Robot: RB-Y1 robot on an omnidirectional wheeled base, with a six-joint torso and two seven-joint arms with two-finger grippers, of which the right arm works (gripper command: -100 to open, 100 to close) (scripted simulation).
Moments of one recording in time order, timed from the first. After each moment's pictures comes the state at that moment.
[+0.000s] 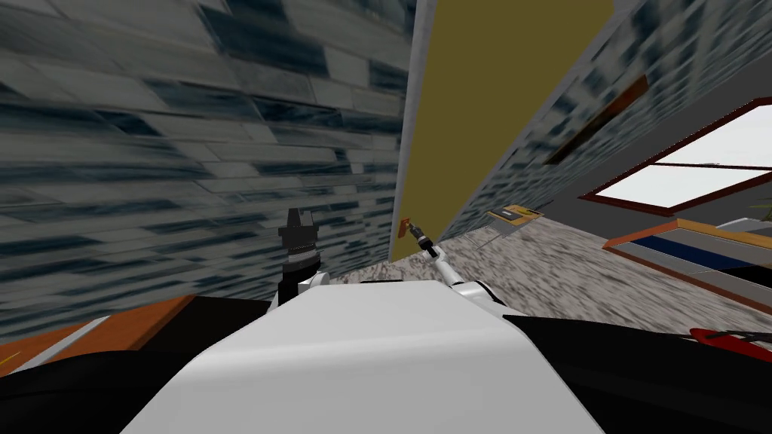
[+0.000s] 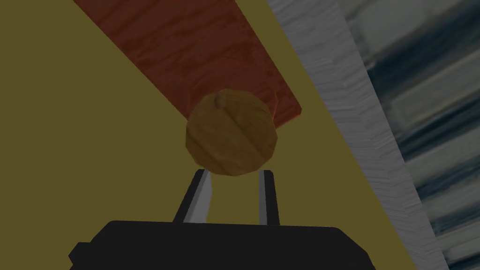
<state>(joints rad) -0.26 -0.37 0.08 -0.86 0.28 -0.72 0.35</state>
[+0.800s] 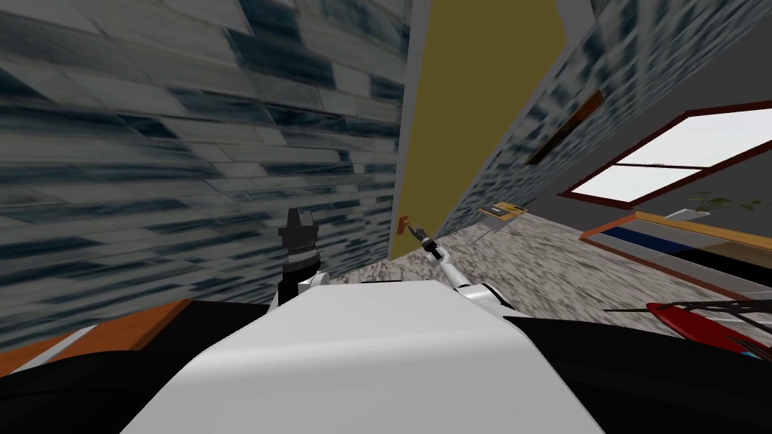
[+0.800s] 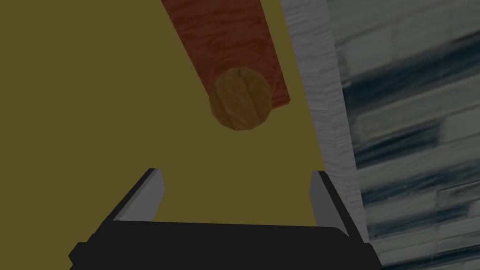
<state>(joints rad) -0.22 -0.42 0.08 -0.86 0.35 -0.75 0.49</state>
